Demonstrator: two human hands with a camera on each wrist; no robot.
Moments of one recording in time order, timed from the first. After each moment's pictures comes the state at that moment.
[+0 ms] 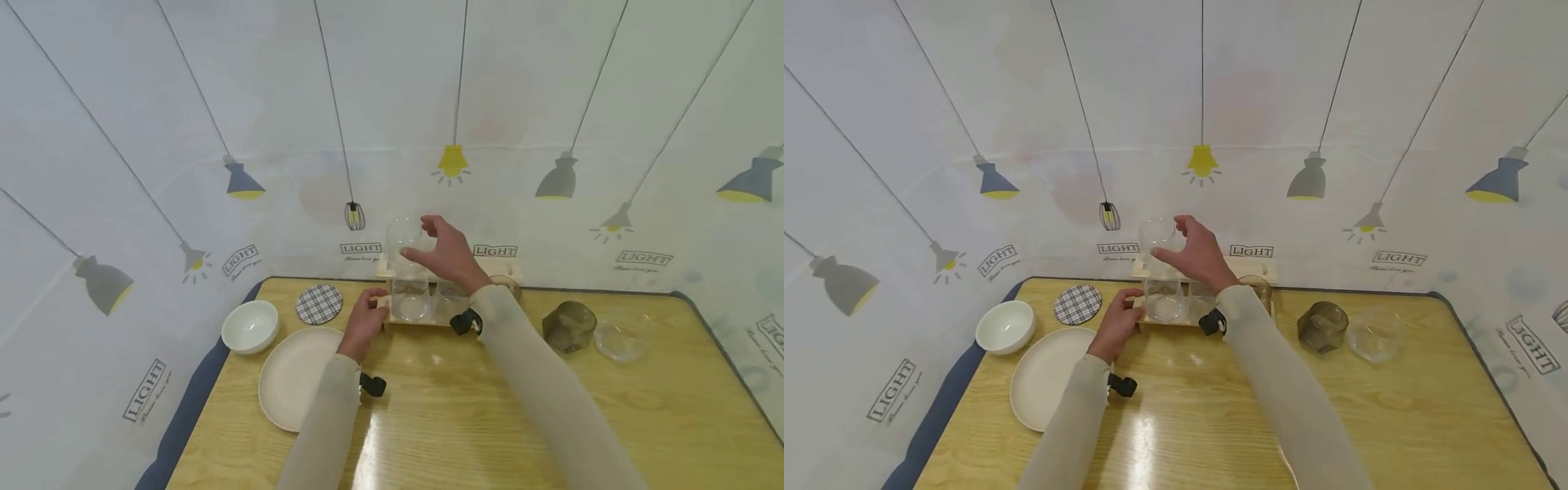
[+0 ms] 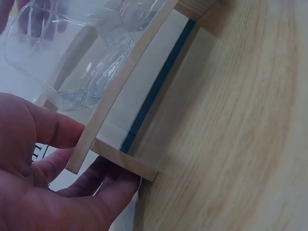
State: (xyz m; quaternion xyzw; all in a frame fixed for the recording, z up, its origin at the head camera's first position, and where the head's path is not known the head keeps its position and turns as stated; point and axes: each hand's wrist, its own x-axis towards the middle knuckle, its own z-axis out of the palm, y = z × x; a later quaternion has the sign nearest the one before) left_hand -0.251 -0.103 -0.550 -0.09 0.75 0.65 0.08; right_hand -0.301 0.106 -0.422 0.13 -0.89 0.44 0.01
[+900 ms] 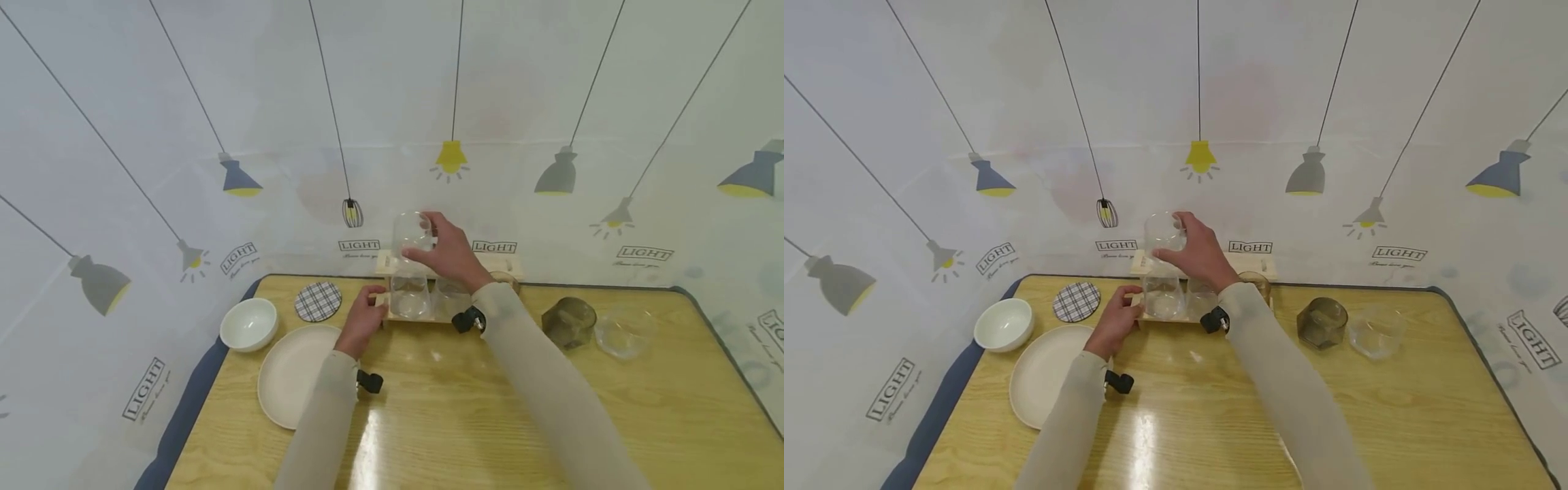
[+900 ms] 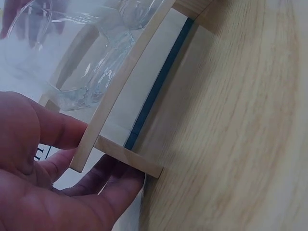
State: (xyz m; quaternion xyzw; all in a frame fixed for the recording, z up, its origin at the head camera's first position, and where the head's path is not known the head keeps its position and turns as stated) left_hand -0.251 -0.102 -0.546 -0.09 0.77 0.63 0.09; right_hand -0.302 0.113 -0.427 0.15 -0.88 0.45 0.02
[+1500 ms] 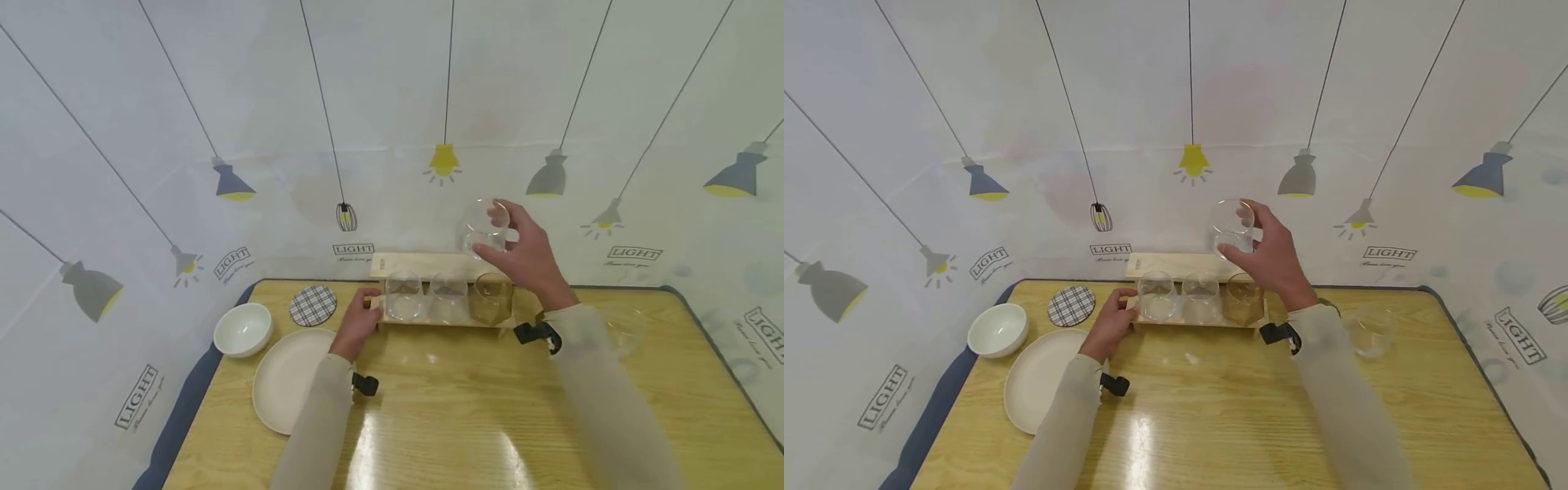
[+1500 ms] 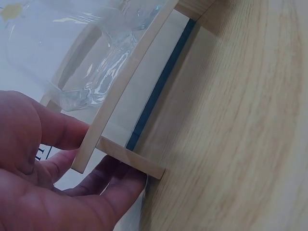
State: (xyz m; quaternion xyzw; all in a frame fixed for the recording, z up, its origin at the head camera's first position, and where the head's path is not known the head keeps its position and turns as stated) left_hand -0.254 -0.102 -0.550 -0.08 0.77 0.63 0.10; right_hand -0.248 0.223 -0.390 0.14 -0.85 0.49 0.13
